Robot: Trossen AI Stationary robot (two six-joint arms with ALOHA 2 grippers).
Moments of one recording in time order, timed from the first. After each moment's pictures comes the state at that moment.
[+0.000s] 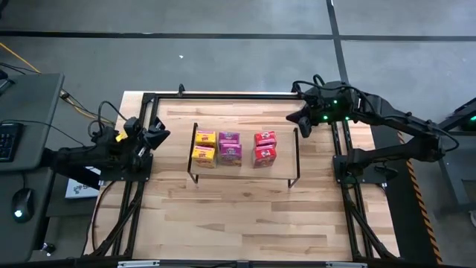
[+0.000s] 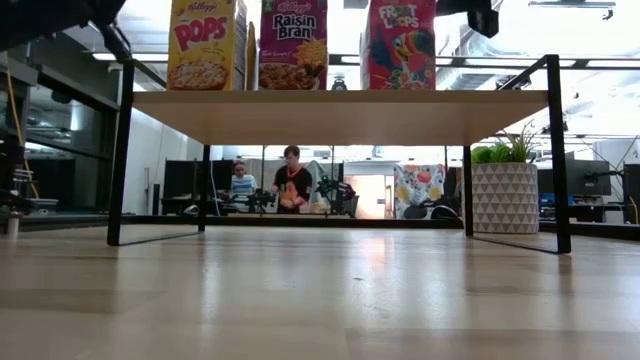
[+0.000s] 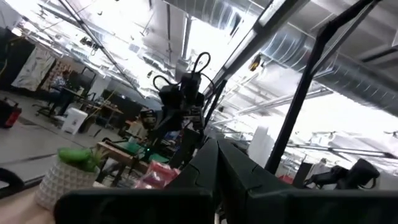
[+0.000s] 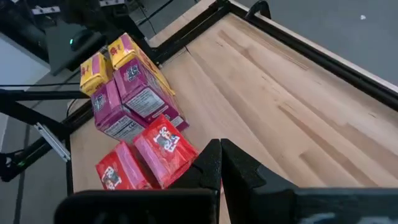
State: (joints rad) left arm 0.08 0.08 0.15 0.41 -0.02 -0.48; right arm -0.29 1.04 1.26 -0.78 -0.09 0.44
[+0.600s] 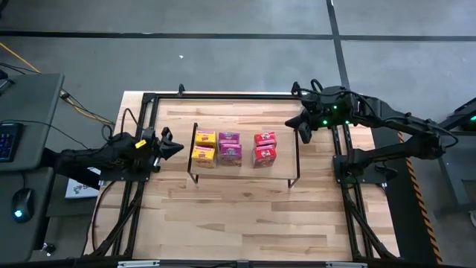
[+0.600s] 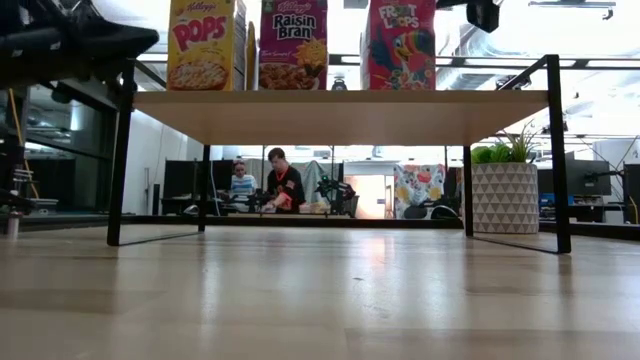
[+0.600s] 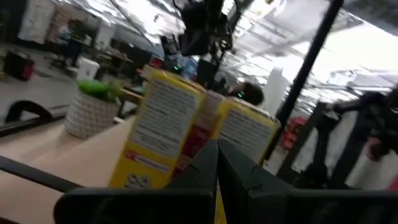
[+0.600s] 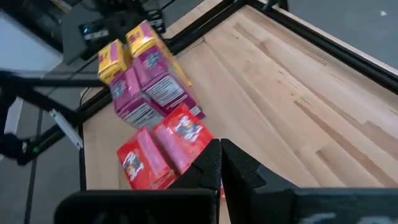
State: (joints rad) left arm 0.08 0.01 0.01 0.23 0.06 -0.41; right arm -0.22 1.04 1.26 -0.78 -0.07 0.47
